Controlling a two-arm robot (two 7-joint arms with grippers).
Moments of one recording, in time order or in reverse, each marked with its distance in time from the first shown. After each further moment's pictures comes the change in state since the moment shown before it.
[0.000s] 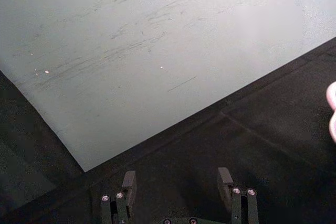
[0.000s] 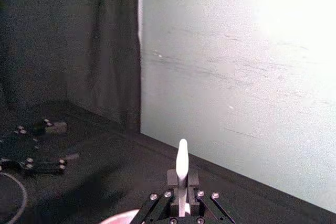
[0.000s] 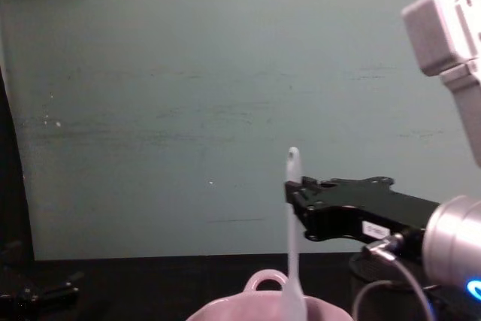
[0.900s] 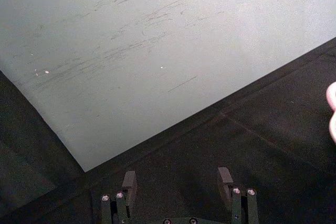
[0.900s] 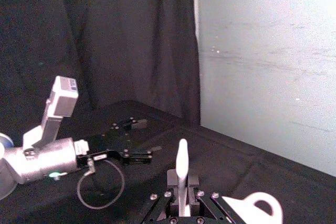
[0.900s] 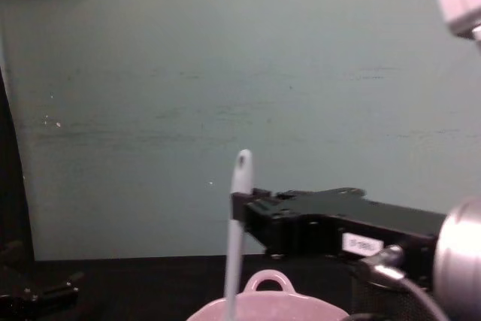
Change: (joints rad) left arm 0.000 0.000 0.000 0.000 0.000 0.000 0.000; right arm -0.103 0.057 -0.031 -0.189 0.137 0.115 0.130
